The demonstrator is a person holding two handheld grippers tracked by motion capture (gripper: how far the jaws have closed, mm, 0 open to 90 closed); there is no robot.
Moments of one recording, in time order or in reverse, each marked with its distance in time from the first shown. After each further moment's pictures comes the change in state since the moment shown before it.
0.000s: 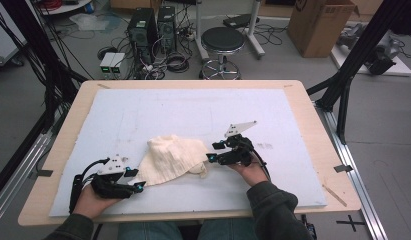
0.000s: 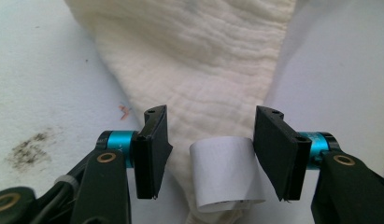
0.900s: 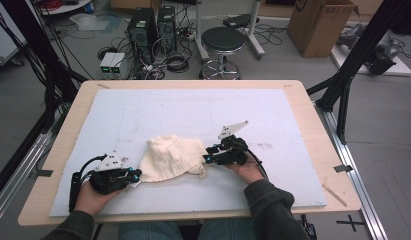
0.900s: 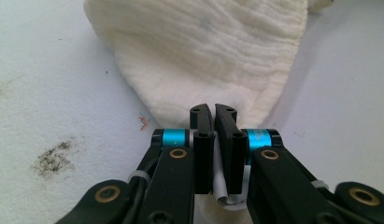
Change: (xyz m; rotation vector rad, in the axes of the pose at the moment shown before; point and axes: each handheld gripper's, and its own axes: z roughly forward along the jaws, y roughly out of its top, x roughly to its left) left arm 0.006 0.003 -0.001 -0.032 0.014 0.004; right arm -0.001 0.001 0.016 0.049 0.047 -0.049
